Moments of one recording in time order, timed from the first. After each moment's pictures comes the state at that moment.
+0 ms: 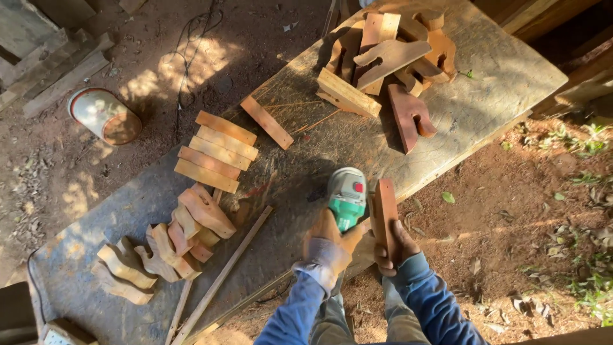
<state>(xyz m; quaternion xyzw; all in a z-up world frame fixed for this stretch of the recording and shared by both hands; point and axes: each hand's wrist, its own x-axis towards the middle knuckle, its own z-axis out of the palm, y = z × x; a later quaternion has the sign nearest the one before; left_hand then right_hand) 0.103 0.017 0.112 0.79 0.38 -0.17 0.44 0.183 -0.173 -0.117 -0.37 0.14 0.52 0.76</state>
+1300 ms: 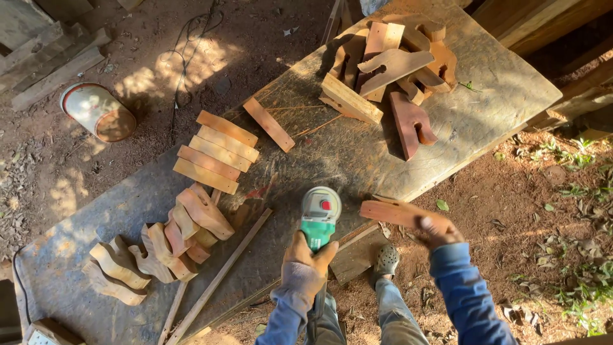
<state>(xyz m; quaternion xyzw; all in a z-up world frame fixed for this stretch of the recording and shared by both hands) 0.038 0.029 0.038 0.80 0.33 0.14 0.49 0.243 -0.214 -0.079 -0.62 0.19 0.30 0.70</state>
